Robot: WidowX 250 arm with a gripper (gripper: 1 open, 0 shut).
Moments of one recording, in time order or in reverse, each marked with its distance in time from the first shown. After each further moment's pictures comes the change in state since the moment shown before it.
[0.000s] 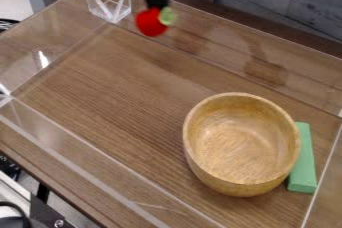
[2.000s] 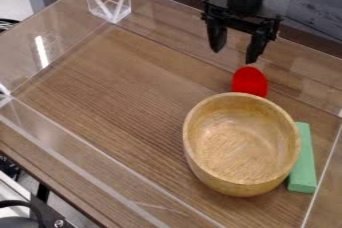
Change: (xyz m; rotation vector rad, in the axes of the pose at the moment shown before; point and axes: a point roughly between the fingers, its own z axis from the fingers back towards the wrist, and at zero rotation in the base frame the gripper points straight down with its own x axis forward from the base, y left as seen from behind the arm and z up) arm -0.048 -0.096 -0.022 -0.008 0.054 -0.336
